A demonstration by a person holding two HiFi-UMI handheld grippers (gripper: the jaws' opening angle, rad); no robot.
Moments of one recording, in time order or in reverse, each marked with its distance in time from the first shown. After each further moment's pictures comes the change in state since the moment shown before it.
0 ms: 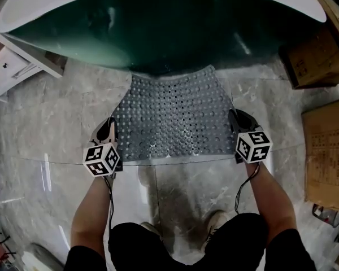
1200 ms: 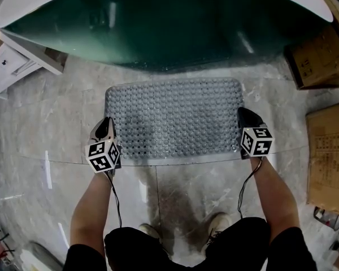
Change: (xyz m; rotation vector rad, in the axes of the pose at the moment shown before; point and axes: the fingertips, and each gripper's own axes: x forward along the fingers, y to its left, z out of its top) left arm 0.018 0.037 -0.040 0.054 0.071 0.130; right arm 0.024 -0.047 -0.038 -0.007 0.062 -0.111
